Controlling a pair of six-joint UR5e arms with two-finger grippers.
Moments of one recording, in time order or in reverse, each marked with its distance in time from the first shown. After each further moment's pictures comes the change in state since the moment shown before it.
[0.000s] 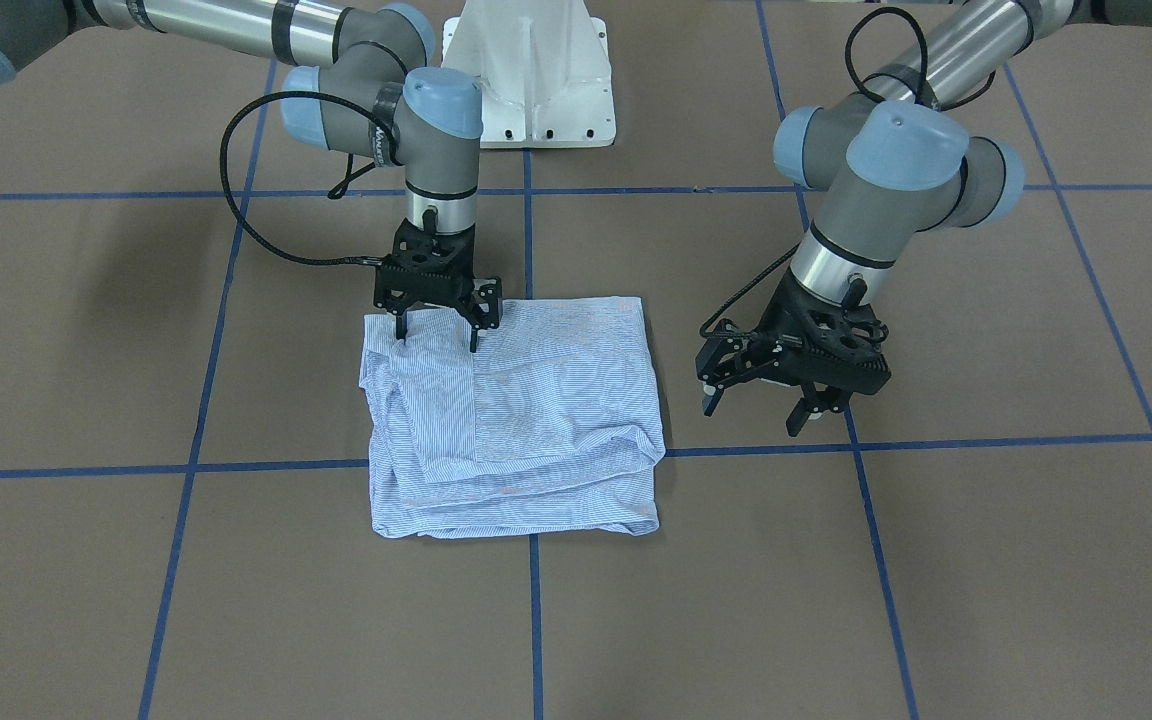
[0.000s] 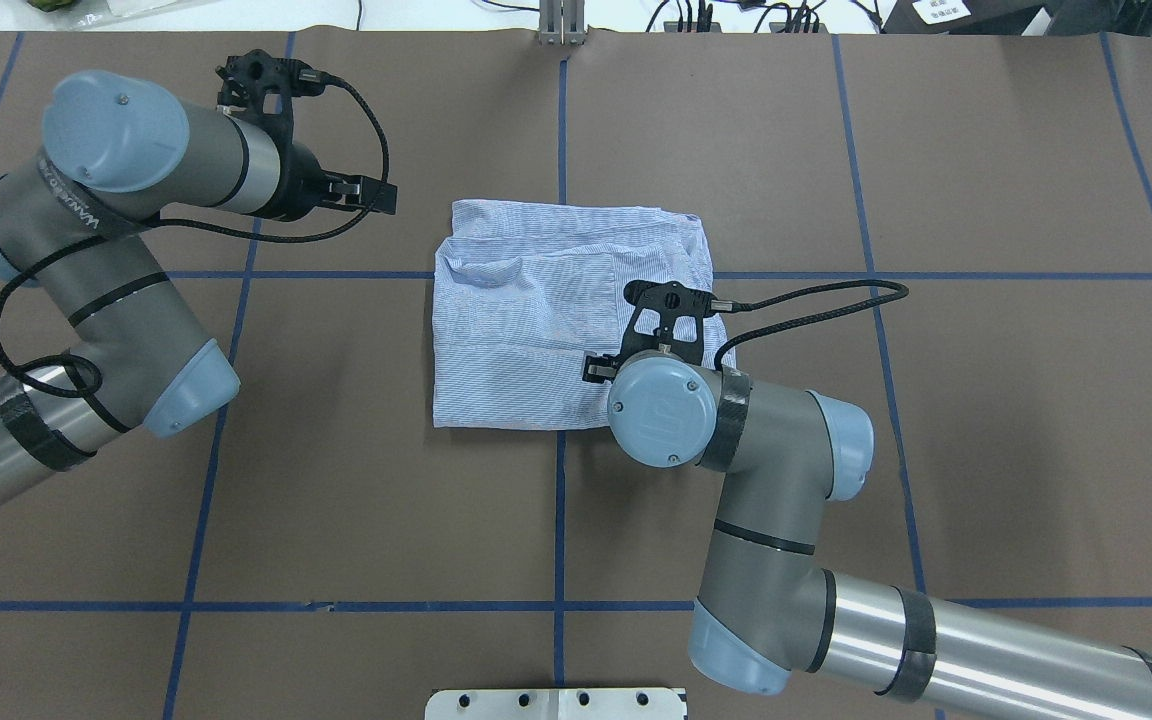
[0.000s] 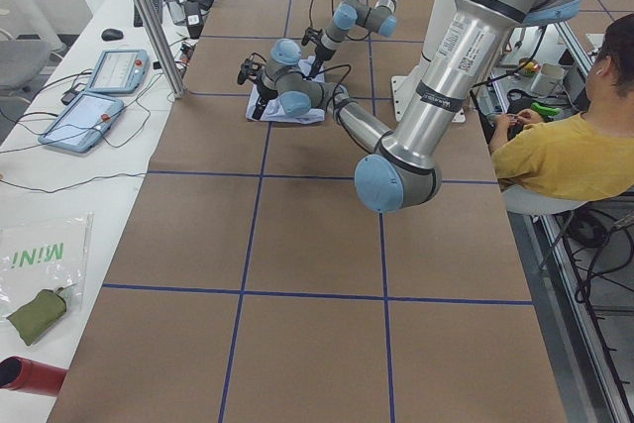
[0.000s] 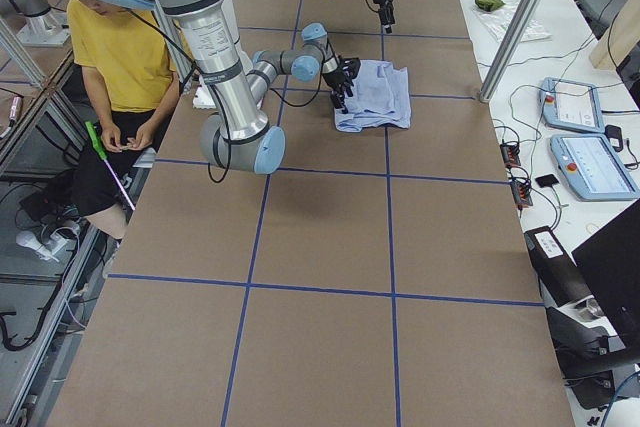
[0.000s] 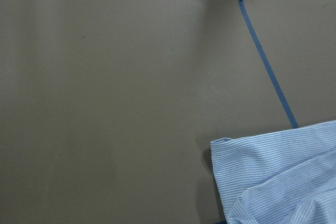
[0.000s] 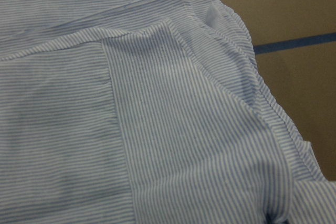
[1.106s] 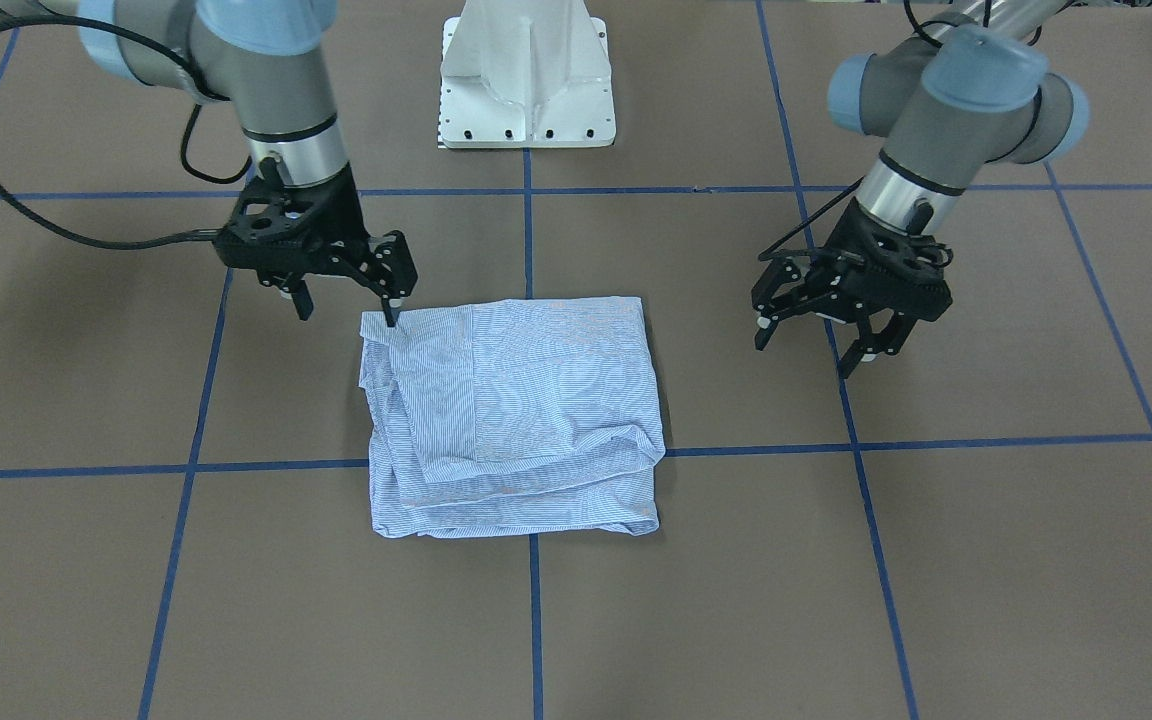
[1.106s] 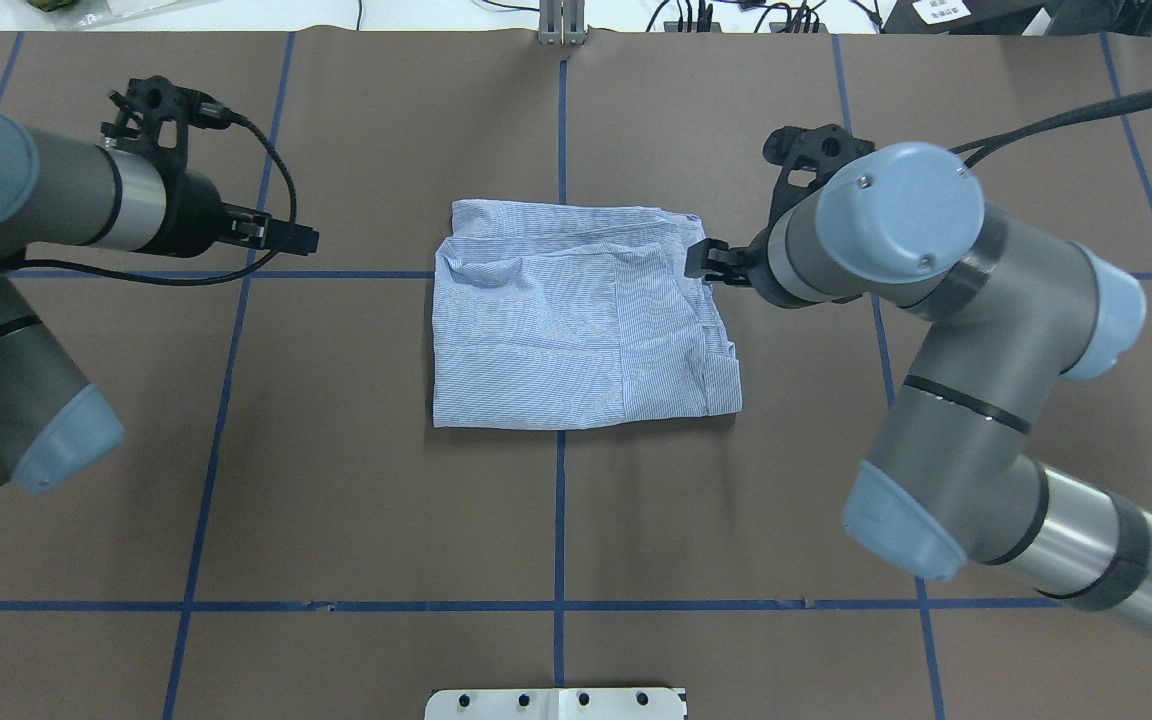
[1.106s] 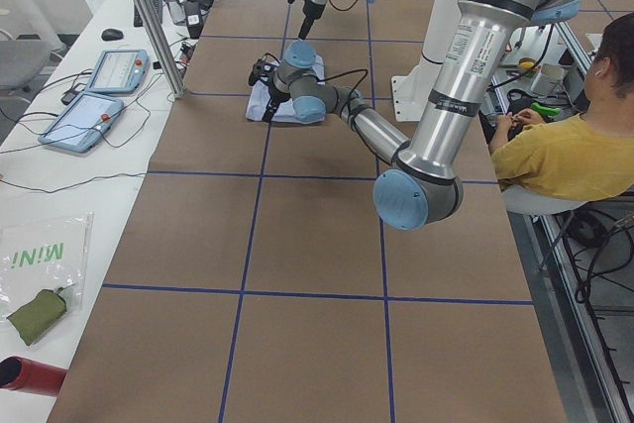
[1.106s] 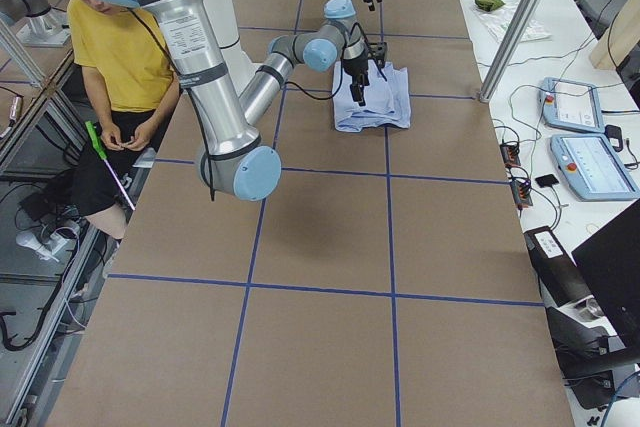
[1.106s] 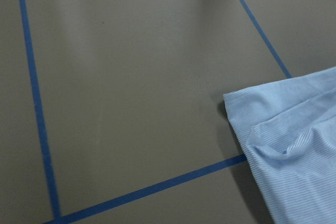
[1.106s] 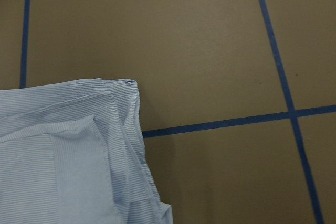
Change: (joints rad) left arm -0.113 0.322 -0.268 0.011 -0.122 0.300; right arm 0.358 -0.209 0.353 -0.145 0.419 -0.324
